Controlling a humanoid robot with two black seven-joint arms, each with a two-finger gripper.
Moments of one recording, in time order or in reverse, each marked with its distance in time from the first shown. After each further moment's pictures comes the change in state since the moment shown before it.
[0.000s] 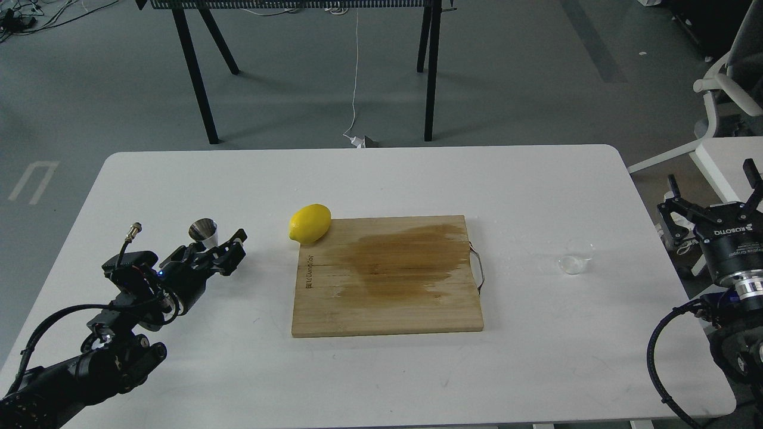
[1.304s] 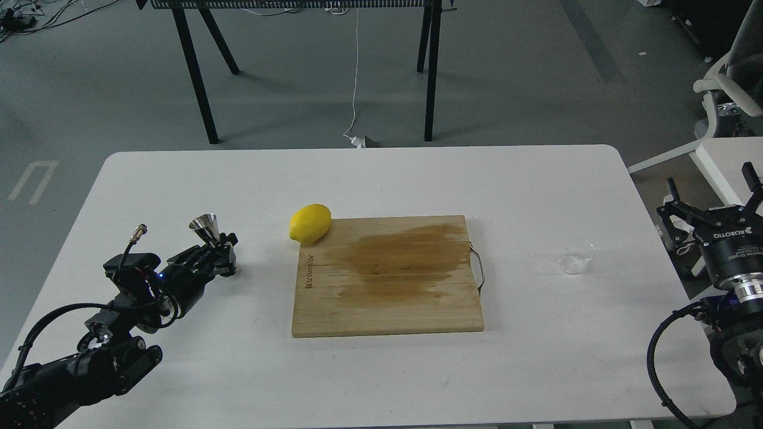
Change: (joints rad) left arm -0.017 0.009 0.067 0.024 0.006 0.006 0.000; right arm -0.009 0.000 -0.001 0.000 0.000 0.000 0.000
